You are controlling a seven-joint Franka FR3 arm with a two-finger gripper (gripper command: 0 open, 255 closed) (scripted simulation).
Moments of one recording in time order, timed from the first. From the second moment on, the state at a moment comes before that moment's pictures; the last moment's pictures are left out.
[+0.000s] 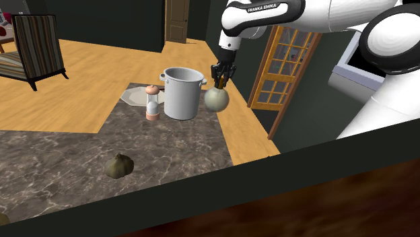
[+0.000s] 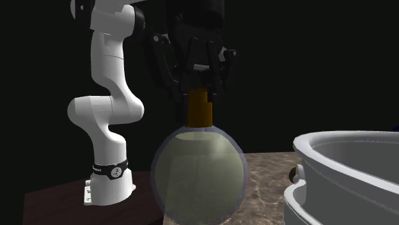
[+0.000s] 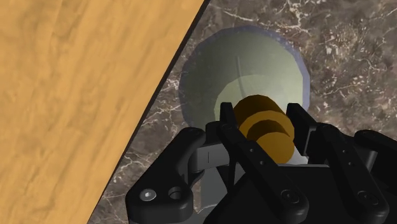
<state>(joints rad) -0.13 -0.02 0.03 -1.88 0.03 1.84 0.00</state>
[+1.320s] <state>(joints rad) -0.13 0.04 0.03 -2.08 0.04 2.10 -0.01</state>
